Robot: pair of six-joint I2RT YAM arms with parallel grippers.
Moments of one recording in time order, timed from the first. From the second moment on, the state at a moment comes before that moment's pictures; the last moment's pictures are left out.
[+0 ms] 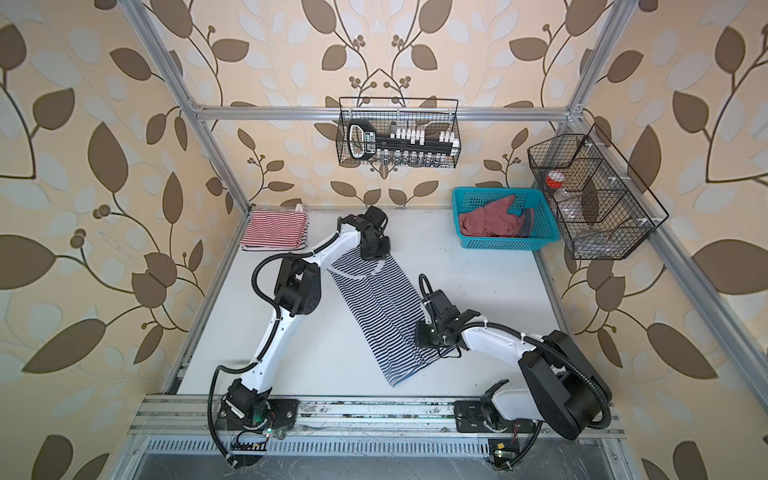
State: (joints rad) left arm -0.50 2.61 2.36 -0.89 0.24 -0.57; right arm 0.59 1.35 0.51 -0.29 -0.24 0.65
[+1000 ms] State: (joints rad) left arm -0.59 2.59 2.33 -0.78 0.23 -0.45; right arm 0.83 1.48 0.56 -0.12 -0.32 0.84
